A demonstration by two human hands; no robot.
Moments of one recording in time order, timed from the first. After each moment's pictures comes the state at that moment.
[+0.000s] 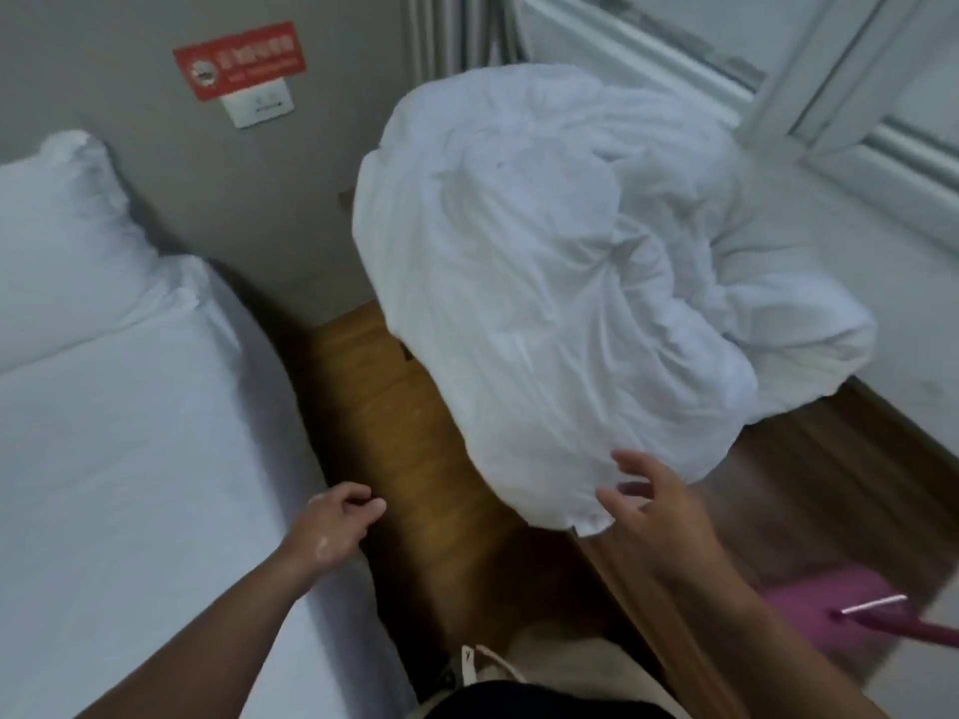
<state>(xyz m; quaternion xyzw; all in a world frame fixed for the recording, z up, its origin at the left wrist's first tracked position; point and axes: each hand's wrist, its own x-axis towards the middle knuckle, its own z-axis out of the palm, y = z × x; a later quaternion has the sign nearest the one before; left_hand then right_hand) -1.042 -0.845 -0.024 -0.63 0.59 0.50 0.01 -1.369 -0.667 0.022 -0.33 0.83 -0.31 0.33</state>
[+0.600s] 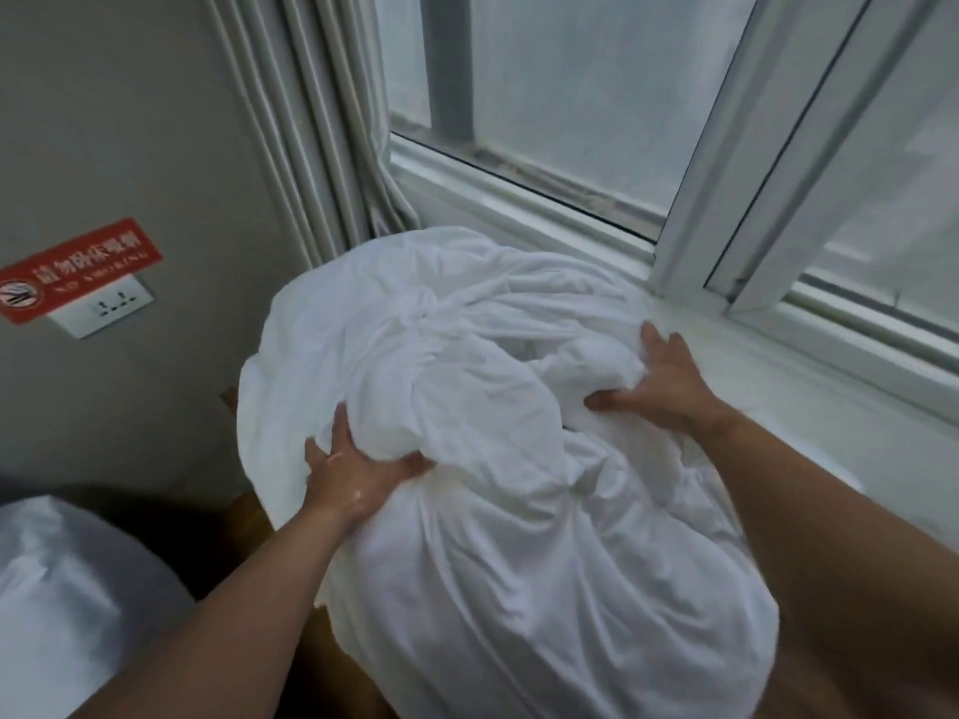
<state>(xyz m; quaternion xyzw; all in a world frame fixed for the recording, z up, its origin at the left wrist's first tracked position) -1.303 -1.124 0.068 -0.58 0.68 0.45 -0.05 -1.640 -0.945 0.091 -0.27 0.91 -0.22 0.24</state>
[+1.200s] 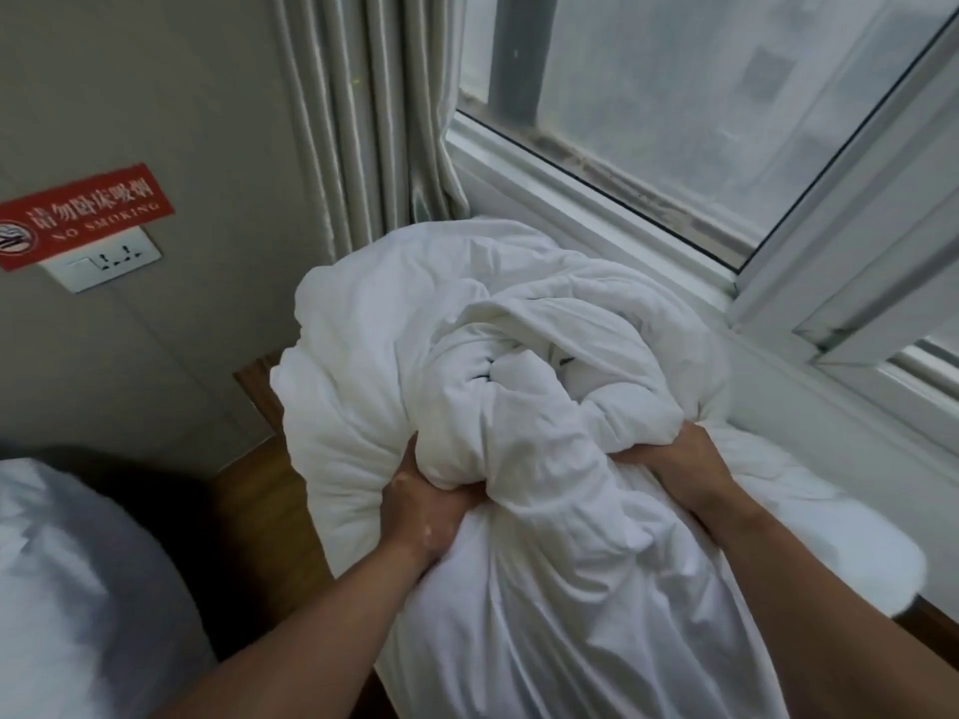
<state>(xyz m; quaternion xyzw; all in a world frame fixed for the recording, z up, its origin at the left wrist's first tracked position) -1.321 -1.132 0.037 -0.52 0.64 0.54 -0.18 -1.569 -0.986 0.074 -0.21 0.83 -0.44 0.28</state>
